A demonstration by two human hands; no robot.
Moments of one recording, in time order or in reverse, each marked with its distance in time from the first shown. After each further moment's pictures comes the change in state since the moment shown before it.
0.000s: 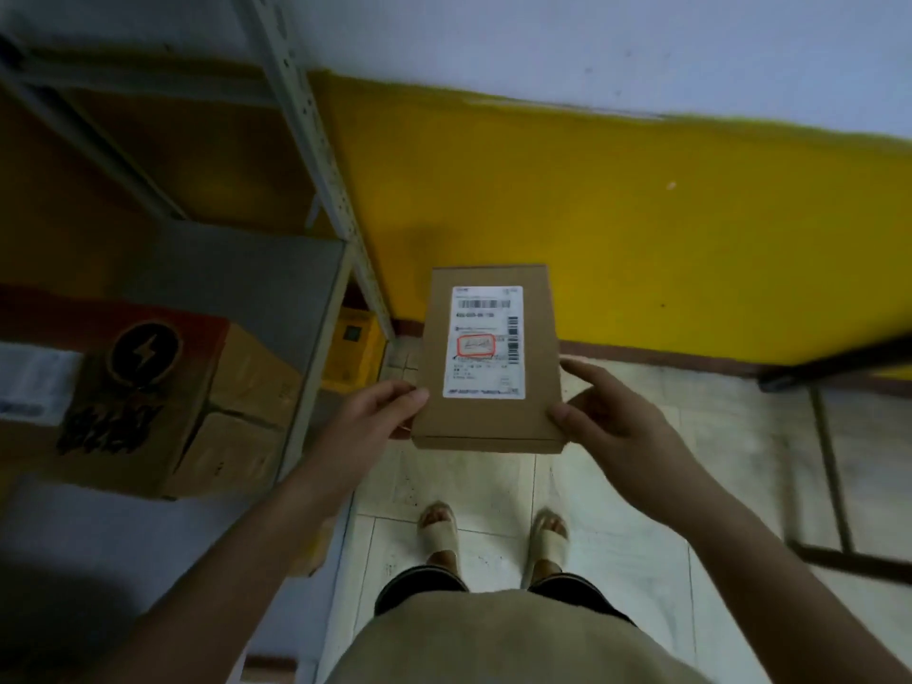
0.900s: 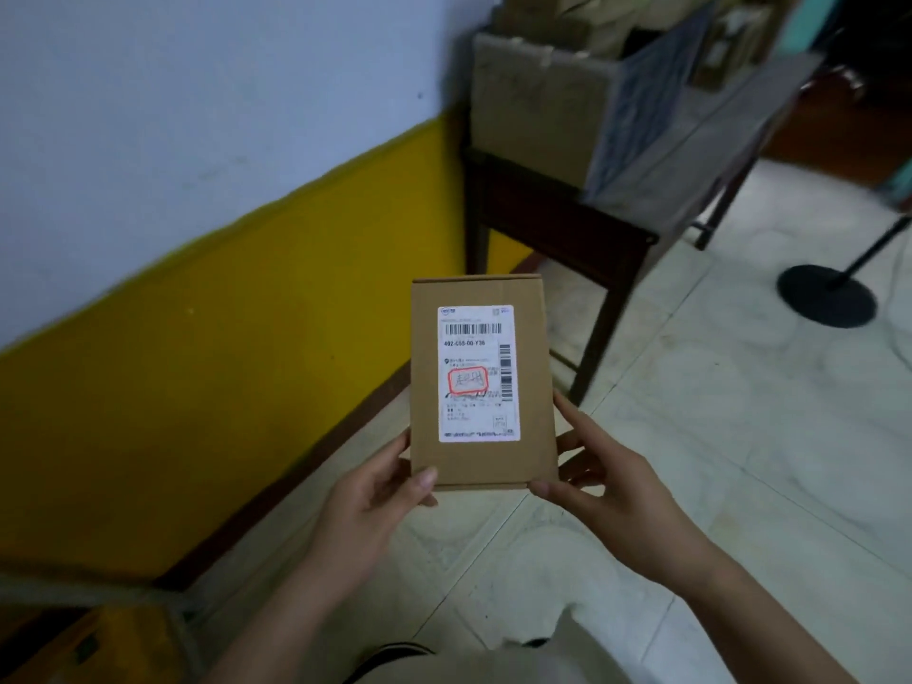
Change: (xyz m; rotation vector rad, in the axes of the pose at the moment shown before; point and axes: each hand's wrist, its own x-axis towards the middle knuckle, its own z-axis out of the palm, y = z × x) left_hand -0.176 0.002 0.347 0.493 -0.803 0.524; right_hand -0.398 0.200 -0.090 0.282 0.861 0.126
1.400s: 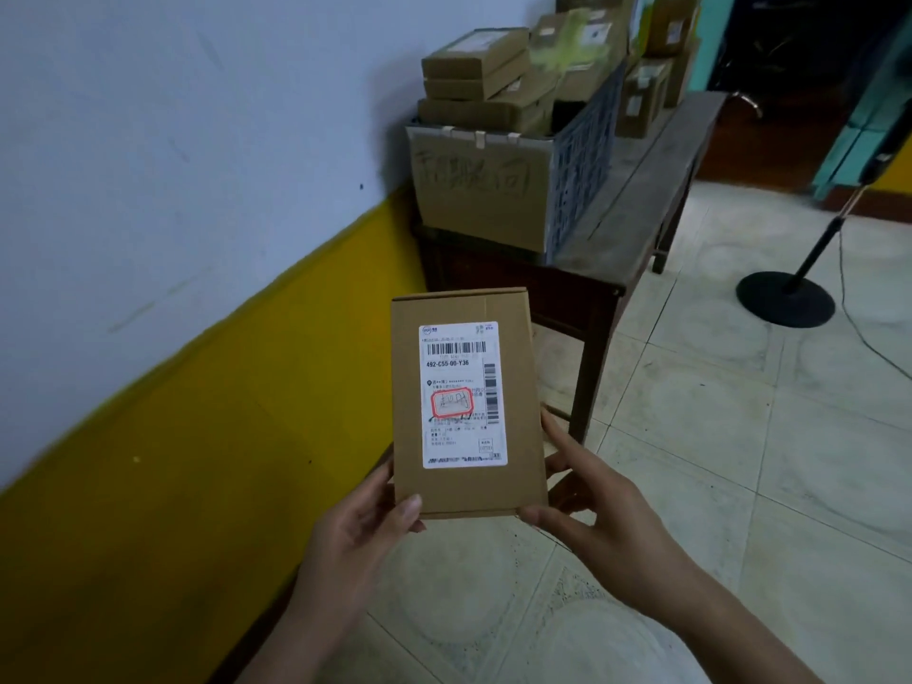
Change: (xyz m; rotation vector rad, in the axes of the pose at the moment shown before) left_hand 0.130 0.033 -0.029 -0.111 -0.006 0.099; right_hand 0.099 -0.007 -0.014 0.026 0.173 -0.049
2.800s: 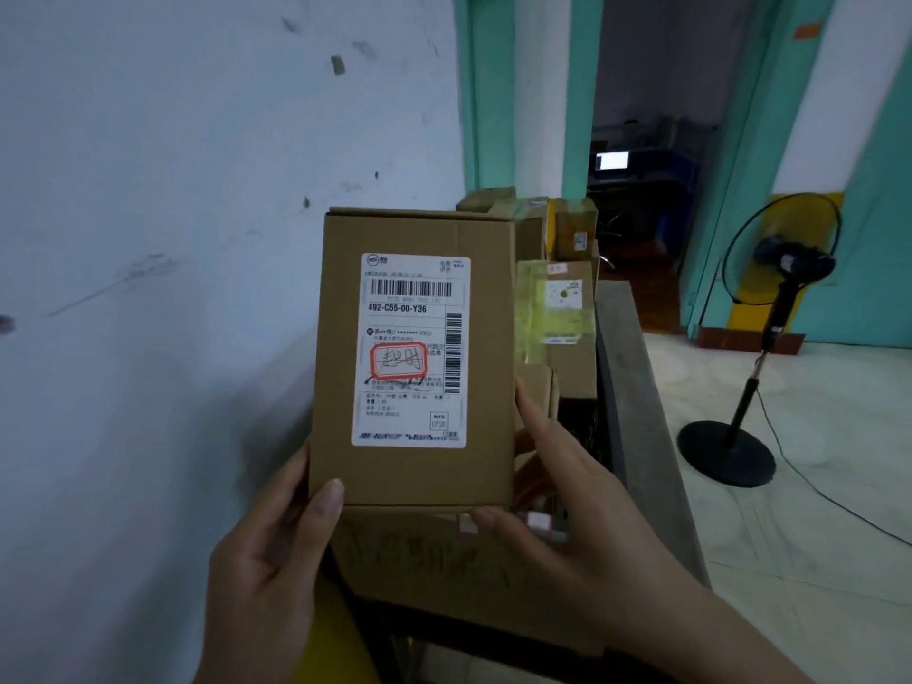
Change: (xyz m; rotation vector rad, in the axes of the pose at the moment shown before) left_hand 0.599 0.234 -0.007 -0.100 0.076 0.553; right_hand 0.556 -0.086 -0.166 -0.256 0.324 -0.174
